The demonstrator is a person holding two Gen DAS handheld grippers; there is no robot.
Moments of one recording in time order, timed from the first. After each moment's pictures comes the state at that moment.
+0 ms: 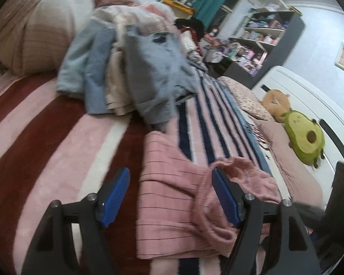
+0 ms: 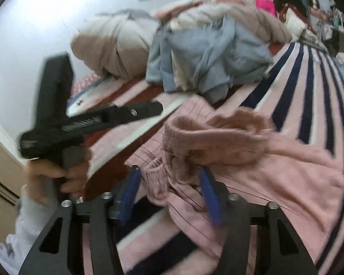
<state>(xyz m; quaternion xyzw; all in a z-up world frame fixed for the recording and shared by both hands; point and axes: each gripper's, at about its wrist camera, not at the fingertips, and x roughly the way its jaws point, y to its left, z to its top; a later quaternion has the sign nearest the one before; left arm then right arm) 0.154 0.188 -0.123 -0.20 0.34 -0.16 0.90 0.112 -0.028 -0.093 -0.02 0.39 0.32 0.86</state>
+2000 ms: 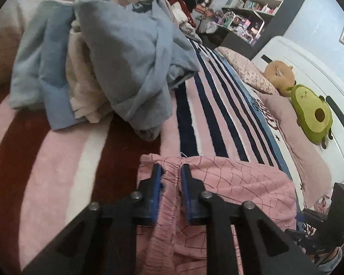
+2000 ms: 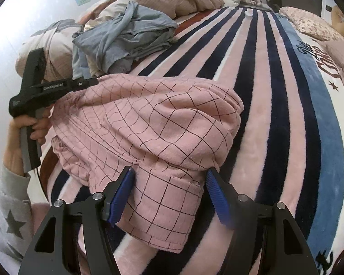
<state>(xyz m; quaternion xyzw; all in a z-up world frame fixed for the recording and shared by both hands) 0.240 0.165 -0.141 -0.14 0.42 -0.18 0.88 0.125 -0.143 -0.142 0.05 0.48 0.17 0.86</state>
